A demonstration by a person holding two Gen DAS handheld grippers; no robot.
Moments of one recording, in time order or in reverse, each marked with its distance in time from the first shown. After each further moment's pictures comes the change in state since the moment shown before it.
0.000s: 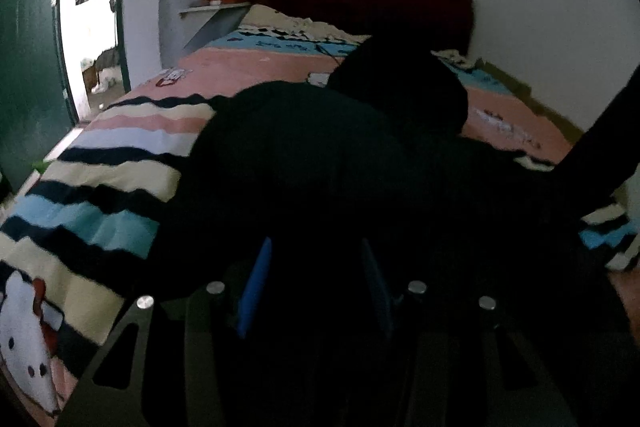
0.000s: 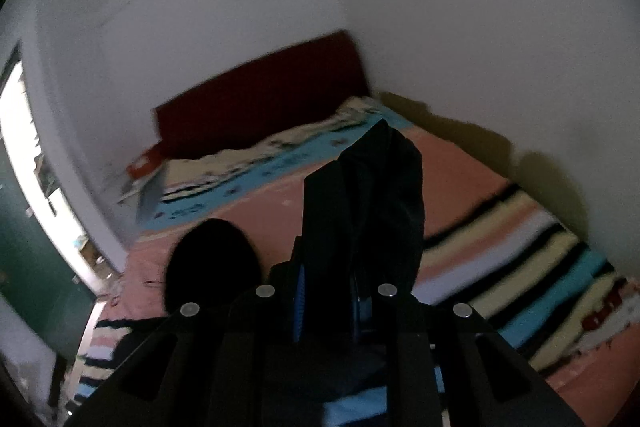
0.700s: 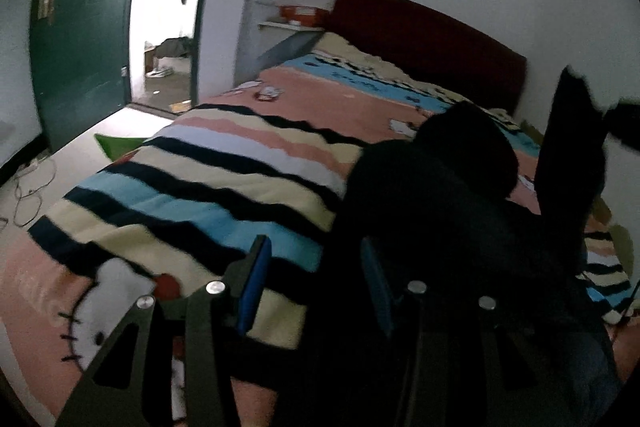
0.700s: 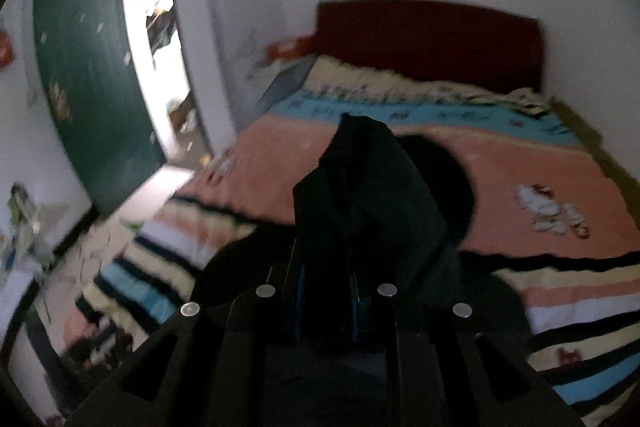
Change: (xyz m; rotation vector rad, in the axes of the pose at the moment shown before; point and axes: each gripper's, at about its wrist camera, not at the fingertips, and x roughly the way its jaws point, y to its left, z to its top) left arm -0.075 0.123 0.002 -0.187 -0.102 0.129; right arm 0.080 0.312 -0.153 -0.443 0.254 0.316
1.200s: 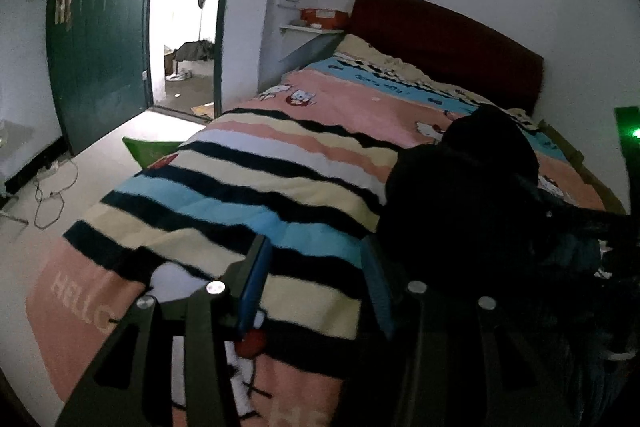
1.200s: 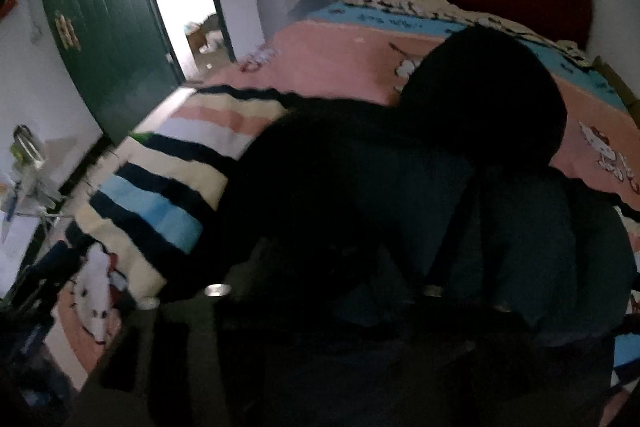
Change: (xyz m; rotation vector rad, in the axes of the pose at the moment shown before) left arm -0.020 0.021 0.004 0.022 -0.006 0.059; right arm 0.082 0.080 -0.091 -0.052 0.223 0.057
